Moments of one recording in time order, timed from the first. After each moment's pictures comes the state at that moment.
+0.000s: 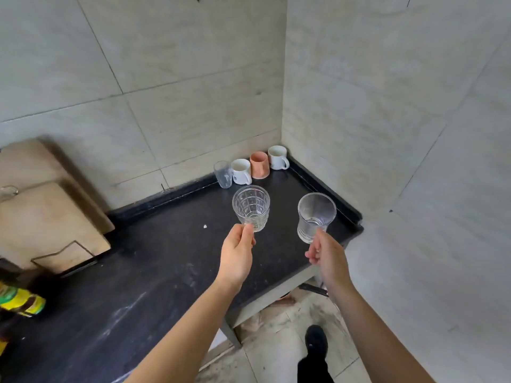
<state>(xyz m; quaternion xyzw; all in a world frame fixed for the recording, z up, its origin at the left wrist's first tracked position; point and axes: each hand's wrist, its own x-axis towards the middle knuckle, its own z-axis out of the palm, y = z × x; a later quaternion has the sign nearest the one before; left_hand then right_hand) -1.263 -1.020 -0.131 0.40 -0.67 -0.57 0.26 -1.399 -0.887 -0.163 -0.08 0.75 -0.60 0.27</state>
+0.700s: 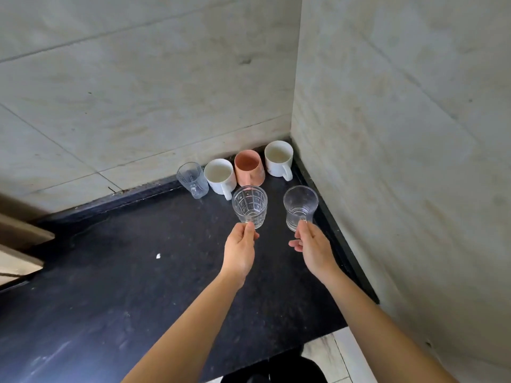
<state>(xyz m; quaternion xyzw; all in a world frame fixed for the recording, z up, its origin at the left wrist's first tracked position) -1.567 -1.172 -0.244 0.58 -0.55 -0.58 0.19 -1.712 -1.082 -0.274 -0.19 0.76 -0.47 0.41</state>
